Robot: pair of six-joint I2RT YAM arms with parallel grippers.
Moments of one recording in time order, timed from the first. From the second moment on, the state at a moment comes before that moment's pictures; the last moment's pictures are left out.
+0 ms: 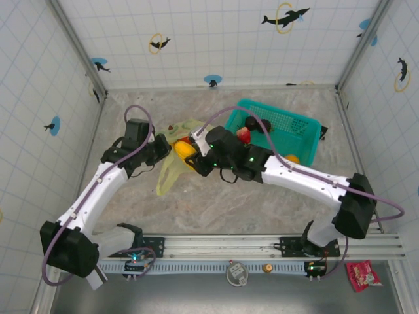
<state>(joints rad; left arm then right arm) -0.33 1.14 0.96 -0.63 0.22 -0.76 1.06 1.53 1.28 -0.36 -0.01 0.21</state>
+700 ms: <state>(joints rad) -0.33 1.11 0.92 -0.64 0.19 -0.76 0.95 2.04 1.69 -0.47 0.38 0.25</state>
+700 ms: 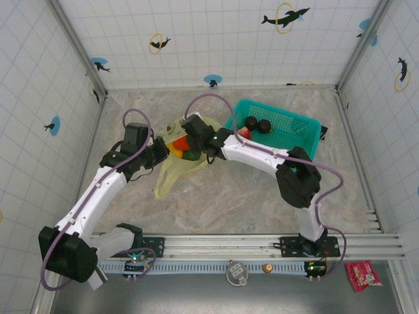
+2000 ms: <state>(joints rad) -0.33 1.08 0.84 -0.75 0.04 -0.73 0.97 1.45 1.23 -0.16 -0.17 0.31</state>
